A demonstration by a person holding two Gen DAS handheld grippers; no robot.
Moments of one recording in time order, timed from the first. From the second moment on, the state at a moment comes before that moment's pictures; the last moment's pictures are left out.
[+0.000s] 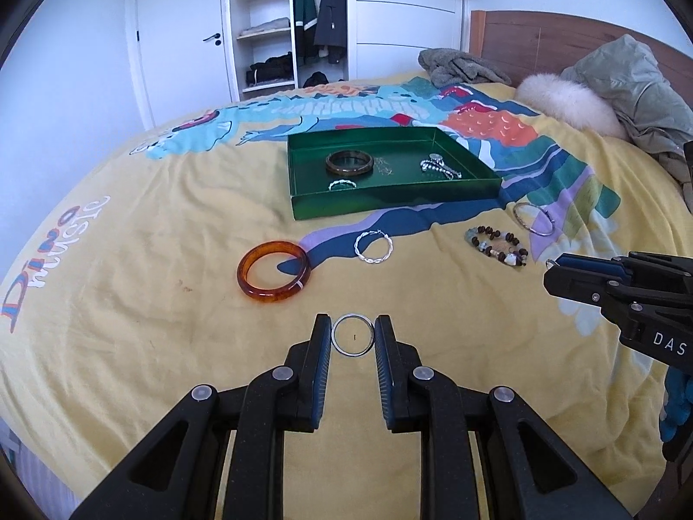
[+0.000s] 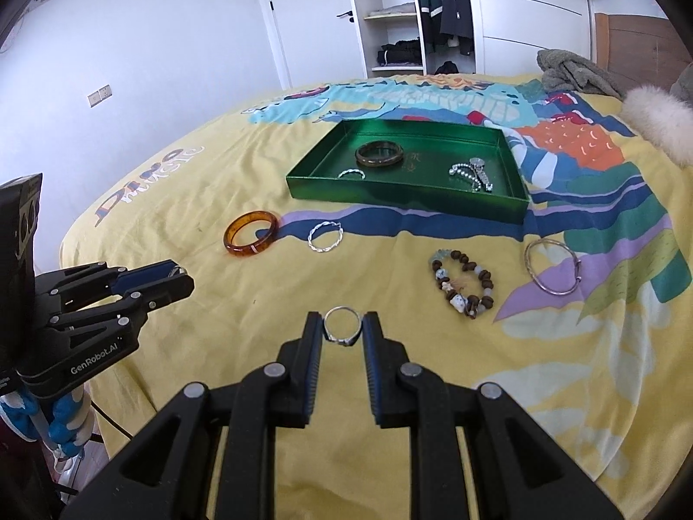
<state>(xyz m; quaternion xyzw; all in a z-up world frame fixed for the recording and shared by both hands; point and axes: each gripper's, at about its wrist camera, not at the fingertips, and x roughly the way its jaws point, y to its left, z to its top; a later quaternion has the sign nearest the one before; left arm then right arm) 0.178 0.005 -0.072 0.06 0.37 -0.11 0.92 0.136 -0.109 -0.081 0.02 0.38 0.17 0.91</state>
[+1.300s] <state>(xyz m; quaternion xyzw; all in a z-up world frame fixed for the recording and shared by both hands) 0.265 -0.012 0.089 0.00 0.27 -0.12 0.96 0.196 -0.150 0.119 0.01 0.23 0.12 0.97</state>
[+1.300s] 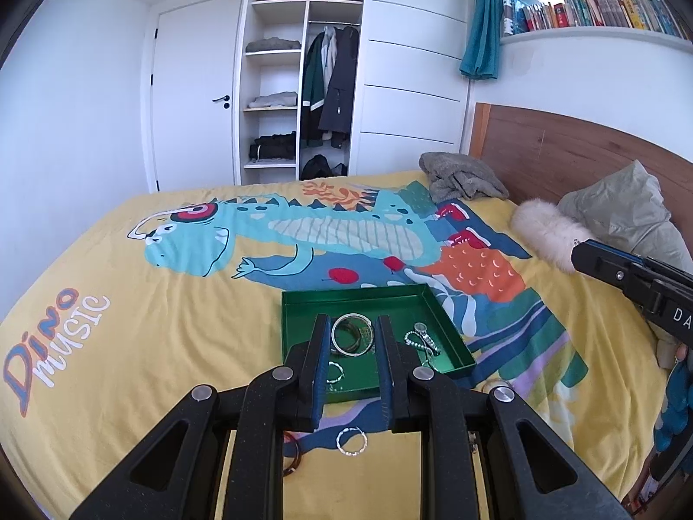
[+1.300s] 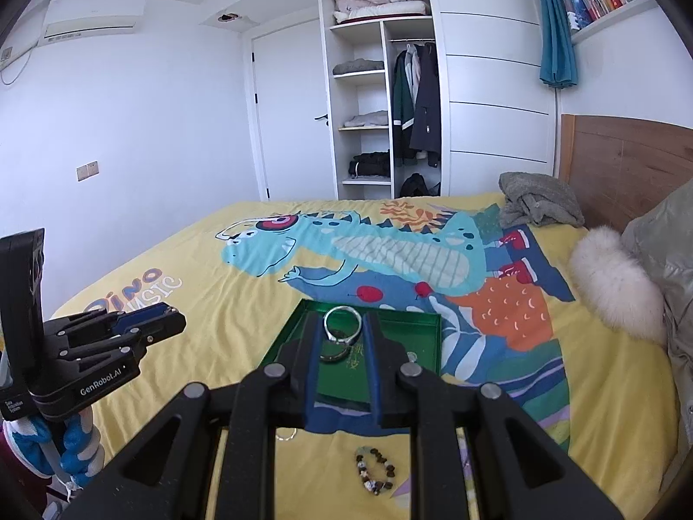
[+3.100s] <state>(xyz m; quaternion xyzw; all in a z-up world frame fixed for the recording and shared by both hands) 0.426 -0.094 -0.075 0.04 0.42 -0.11 0.90 0.368 -0.187 -0.099 0.03 0.44 0.08 0.90</state>
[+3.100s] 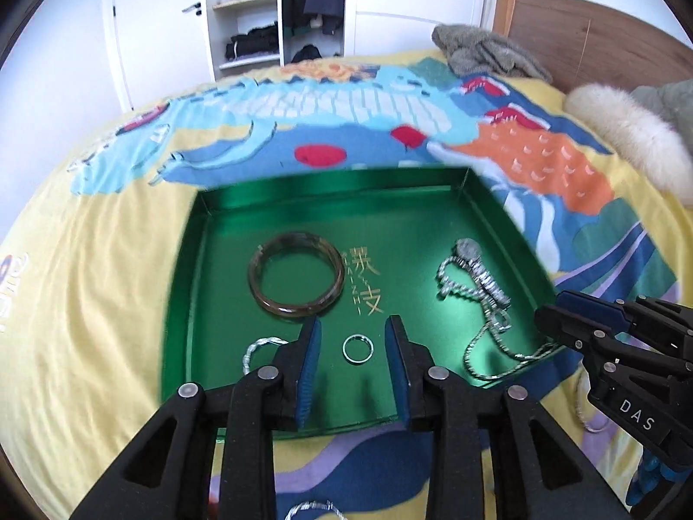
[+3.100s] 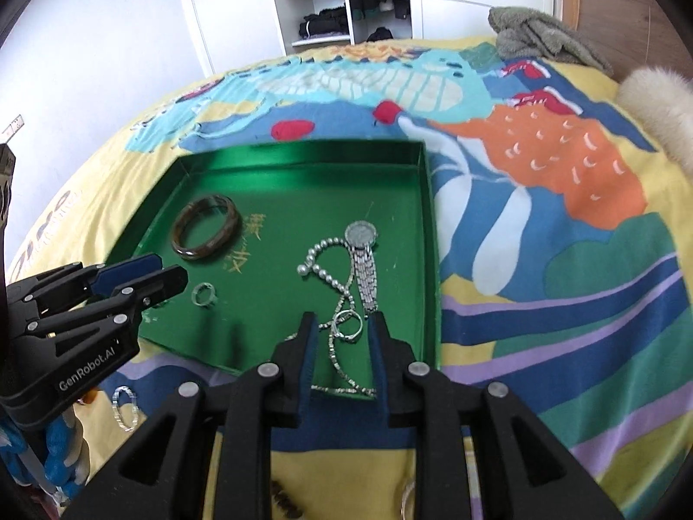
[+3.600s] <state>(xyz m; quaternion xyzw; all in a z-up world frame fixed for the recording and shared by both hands) 0.285 -0.062 0.069 0.03 0.30 -0.06 0.95 0.233 -0.189 0.051 0.04 0.31 0.06 0.95</state>
